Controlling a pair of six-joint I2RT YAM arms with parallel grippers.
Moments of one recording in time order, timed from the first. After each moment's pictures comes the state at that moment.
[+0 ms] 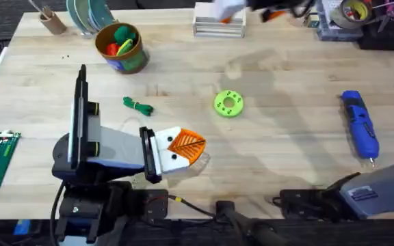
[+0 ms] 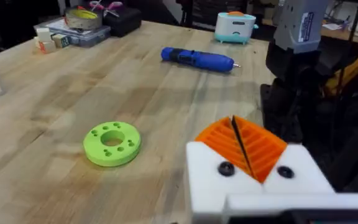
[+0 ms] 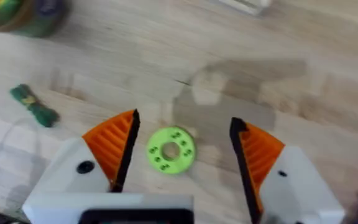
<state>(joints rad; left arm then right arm) -0.03 0.01 0.01 -0.14 1.29 0.04 0.47 1.71 1.84 -1.15 0.02 0.23</state>
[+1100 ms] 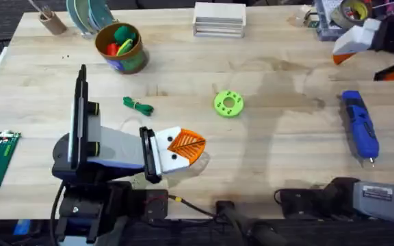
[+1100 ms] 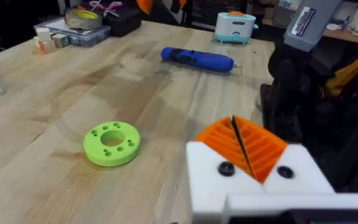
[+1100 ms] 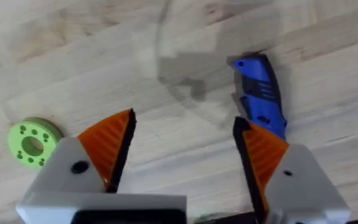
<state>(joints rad) -0.03 0.01 0.01 -0.14 1.29 0.04 -0.27 1.44 1.38 -1.22 -0.04 0.12</state>
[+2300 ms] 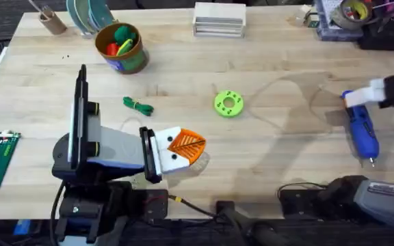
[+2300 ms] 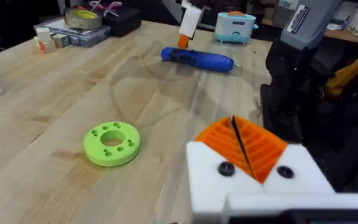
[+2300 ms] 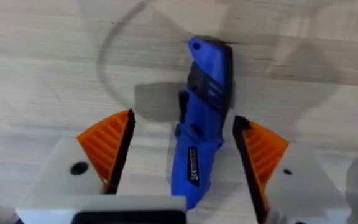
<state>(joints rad) -0.03 0.01 0.01 -0.14 1.29 0.04 -0.63 1.45 1.07 -1.03 -0.17 -0.68</state>
